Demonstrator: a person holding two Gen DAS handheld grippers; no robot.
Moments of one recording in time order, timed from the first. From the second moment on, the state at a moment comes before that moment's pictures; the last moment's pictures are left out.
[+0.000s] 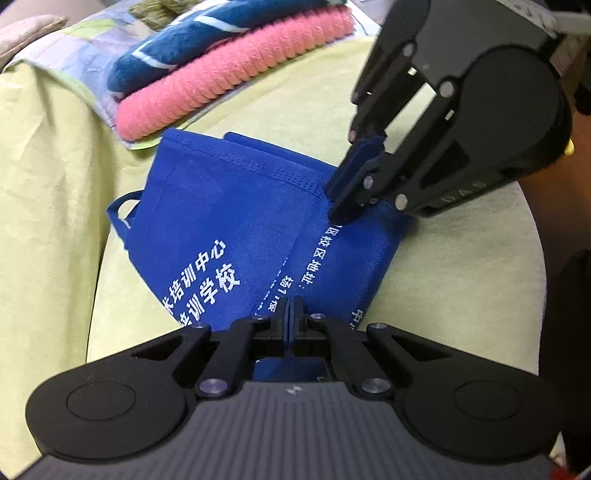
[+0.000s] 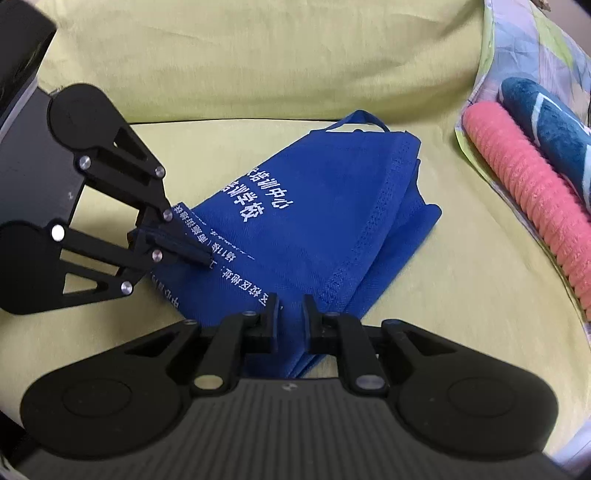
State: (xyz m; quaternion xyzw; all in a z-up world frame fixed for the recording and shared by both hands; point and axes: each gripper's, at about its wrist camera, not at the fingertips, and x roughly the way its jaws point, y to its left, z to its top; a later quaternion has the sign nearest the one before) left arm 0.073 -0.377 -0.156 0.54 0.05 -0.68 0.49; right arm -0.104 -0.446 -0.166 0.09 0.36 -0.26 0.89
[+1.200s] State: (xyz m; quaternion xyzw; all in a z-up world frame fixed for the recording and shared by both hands) left arm 0.077 -0.325 -0.132 0.56 0.07 -0.62 0.54; right arm -0.110 -0.450 -0.166 0.13 0.35 -0.24 0.90
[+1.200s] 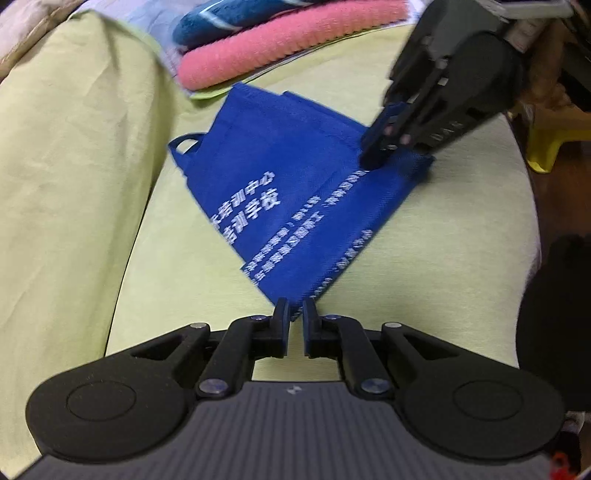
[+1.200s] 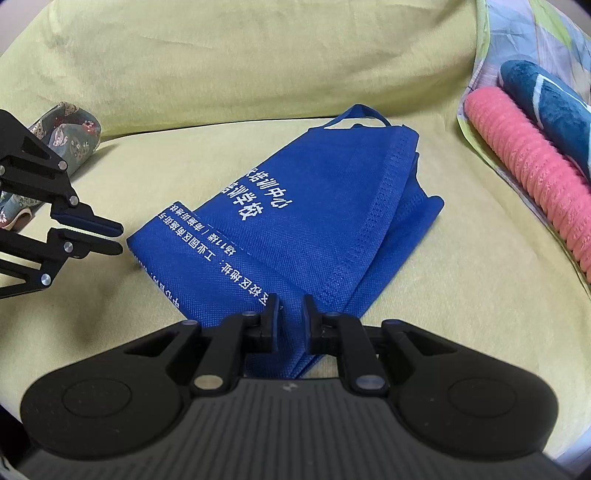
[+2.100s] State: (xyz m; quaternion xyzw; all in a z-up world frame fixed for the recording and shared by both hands) left arm 0.064 -0.330 -0.217 0.73 -0.27 -0.54 0.33; right arm -0.115 -0.452 -0.170 0.13 0.33 -0.24 0.91
